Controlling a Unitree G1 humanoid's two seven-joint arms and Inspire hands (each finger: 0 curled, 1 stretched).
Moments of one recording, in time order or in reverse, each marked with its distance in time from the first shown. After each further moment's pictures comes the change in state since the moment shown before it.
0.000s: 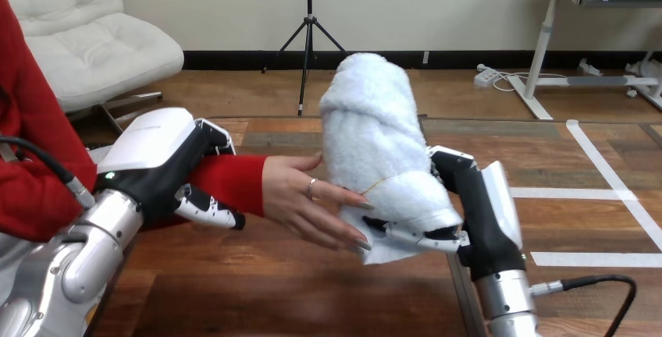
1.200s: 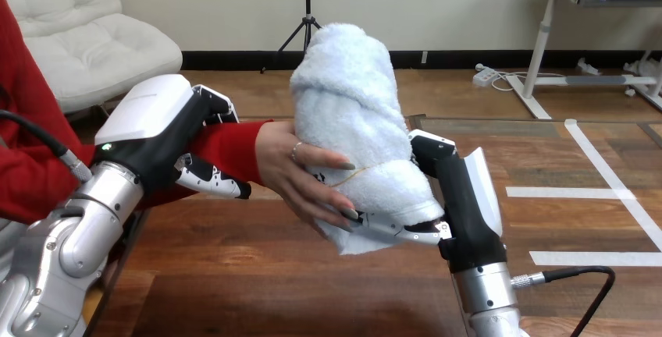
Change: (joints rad) left arm -0.060 -0.002 0.020 -0.003 -0.047 0.000 0.001; right arm 0.049 0.056 0.031 -0.179 0.028 -0.008 0.076
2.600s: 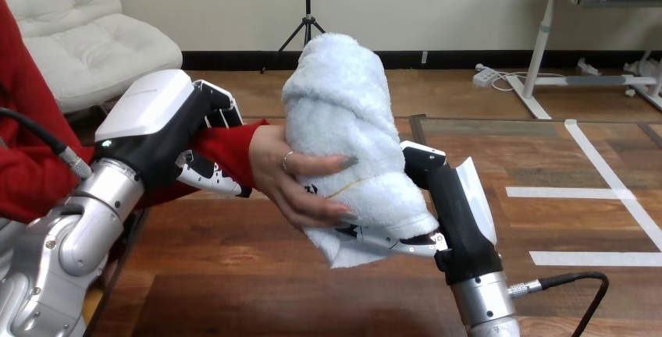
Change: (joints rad) left arm 0.000 0.000 0.000 -0.028 -0.003 0.011 0.000; right arm 0.053 0.007 0.009 -0.066 0.077 0.015 0.124
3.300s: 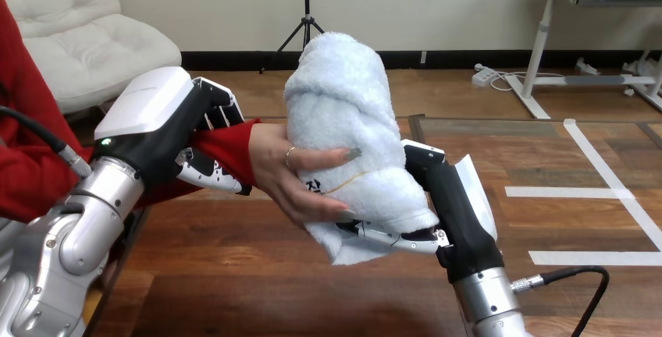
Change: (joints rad) left arm 0.003 -0.002 0.000 -0.015 0.000 0.018 -0.001; right arm 0.043 -0.006 0.000 -0.125 0.114 0.143 0.160
